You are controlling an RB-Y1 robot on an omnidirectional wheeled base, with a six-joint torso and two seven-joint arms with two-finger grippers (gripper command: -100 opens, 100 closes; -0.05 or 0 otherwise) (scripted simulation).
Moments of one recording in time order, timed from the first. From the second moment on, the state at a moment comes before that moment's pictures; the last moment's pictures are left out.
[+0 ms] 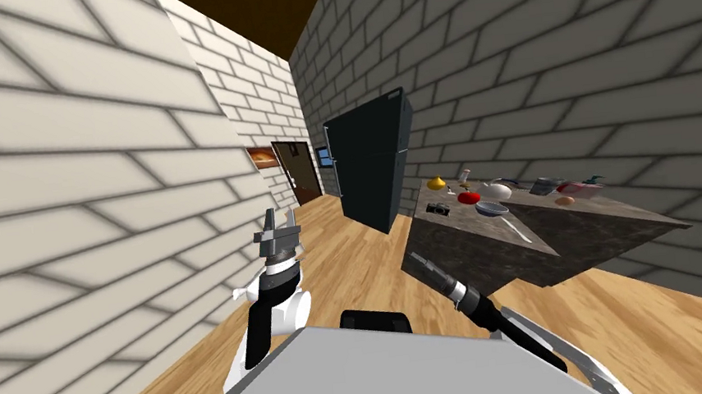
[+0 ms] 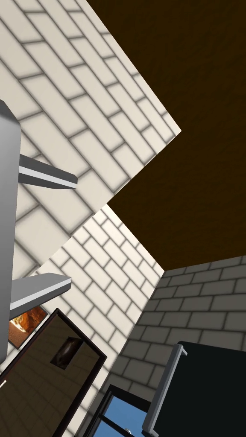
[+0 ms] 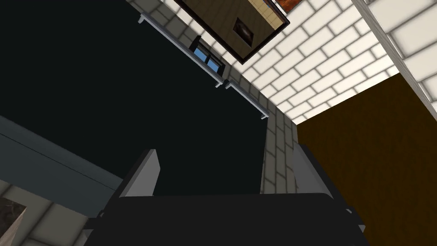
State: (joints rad) left arm 0.51 0.01 -0.03 -2.38 0.09 -0.56 0.17; right arm 0.29 -0.79 0.46 -1.59 -0.06 -0.72 0.31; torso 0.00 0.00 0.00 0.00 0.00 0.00
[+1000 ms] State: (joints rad) left arm 0.51 0.01 -0.03 -2.38 0.09 -0.56 0.17; right arm 0.26 -1.08 0.63 -1.37 -0.07 -0.79 0.41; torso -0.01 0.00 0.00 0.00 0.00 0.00
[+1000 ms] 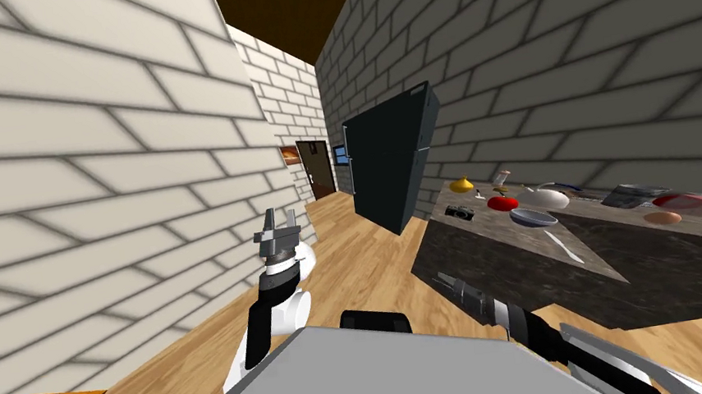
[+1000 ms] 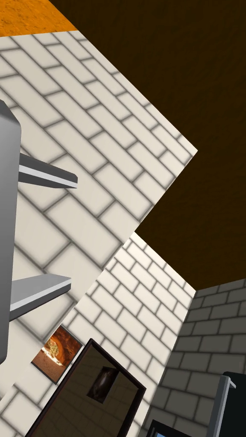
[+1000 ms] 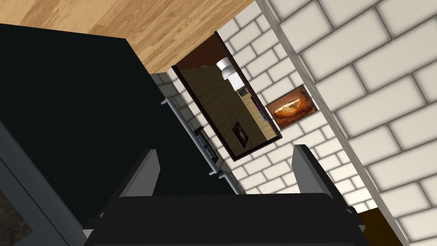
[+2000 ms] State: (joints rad) left arm 0.51 0.01 -0.03 -2.38 0.09 -0.56 0.17; right arm 0.26 -1.36 0.78 -1.23 -0.09 -0.82 0.48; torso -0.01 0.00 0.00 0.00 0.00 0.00
